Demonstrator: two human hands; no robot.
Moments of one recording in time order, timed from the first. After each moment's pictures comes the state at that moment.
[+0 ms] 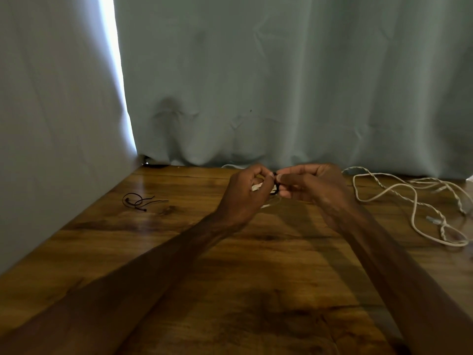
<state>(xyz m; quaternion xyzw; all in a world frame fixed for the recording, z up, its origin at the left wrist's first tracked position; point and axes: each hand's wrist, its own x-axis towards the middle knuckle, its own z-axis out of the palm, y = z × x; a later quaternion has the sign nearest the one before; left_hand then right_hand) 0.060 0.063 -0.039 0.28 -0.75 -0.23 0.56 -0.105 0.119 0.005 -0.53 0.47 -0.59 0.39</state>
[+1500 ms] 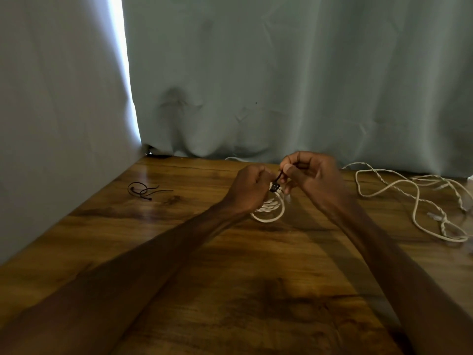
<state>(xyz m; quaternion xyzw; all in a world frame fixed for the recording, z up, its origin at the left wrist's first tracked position) 0.058 0.058 -0.041 0.35 -0.73 -0.32 0.49 -0.099 0.116 -0.001 -0.70 0.41 -0.54 0.22</state>
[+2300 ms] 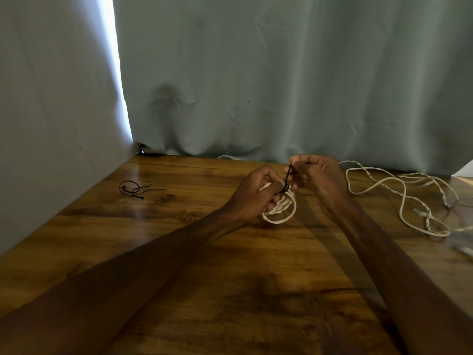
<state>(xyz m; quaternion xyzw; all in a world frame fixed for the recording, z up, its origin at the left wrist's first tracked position) 0.044 0.079 -0.048 0.28 -0.71 -0.45 0.47 -0.116 0.104 -0.006 -0.55 0.46 -0.61 0.32</state>
